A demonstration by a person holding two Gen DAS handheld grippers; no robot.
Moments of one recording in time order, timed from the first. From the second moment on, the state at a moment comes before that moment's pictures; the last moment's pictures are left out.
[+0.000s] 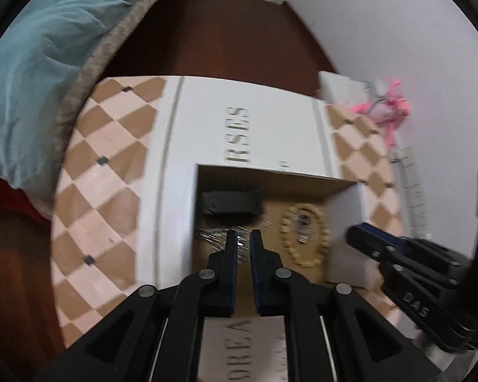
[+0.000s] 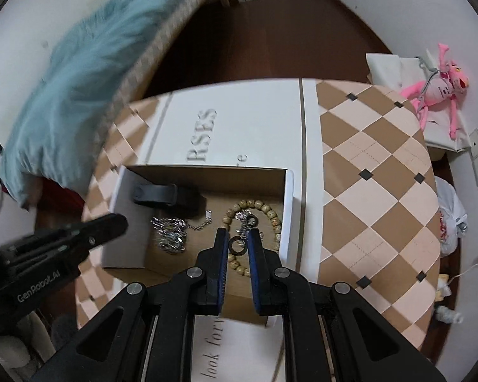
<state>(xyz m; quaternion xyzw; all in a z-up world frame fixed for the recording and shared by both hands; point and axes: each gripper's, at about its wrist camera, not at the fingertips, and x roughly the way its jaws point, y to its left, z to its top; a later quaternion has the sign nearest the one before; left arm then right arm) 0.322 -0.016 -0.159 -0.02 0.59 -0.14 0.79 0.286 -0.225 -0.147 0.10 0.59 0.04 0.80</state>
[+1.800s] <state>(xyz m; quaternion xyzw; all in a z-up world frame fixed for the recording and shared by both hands) 0.124 0.017 -0.013 0.04 0.38 -0.07 0.92 0.062 -0.220 0.019 0.03 0.41 -0.12 0.91</state>
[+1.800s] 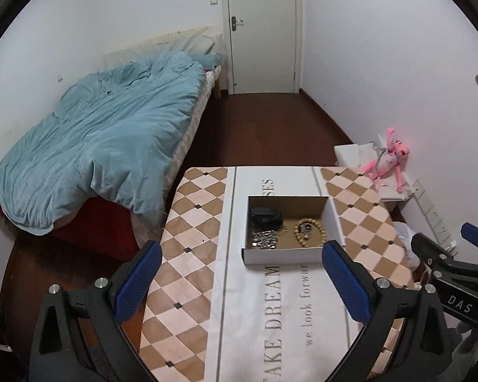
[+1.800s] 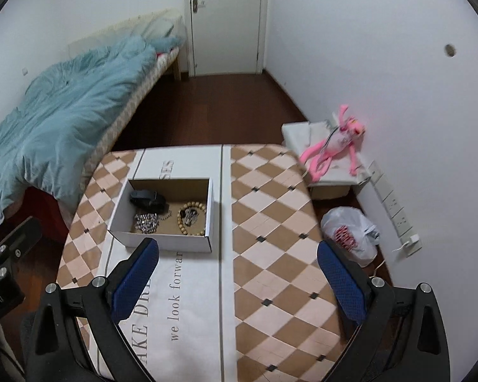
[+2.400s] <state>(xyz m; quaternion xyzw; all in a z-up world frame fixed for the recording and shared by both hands) 0.076 0.034 0.027 0.02 0.37 -0.06 0.93 -0.004 -0.200 0.089 0.00 0.35 -0.12 0.93</state>
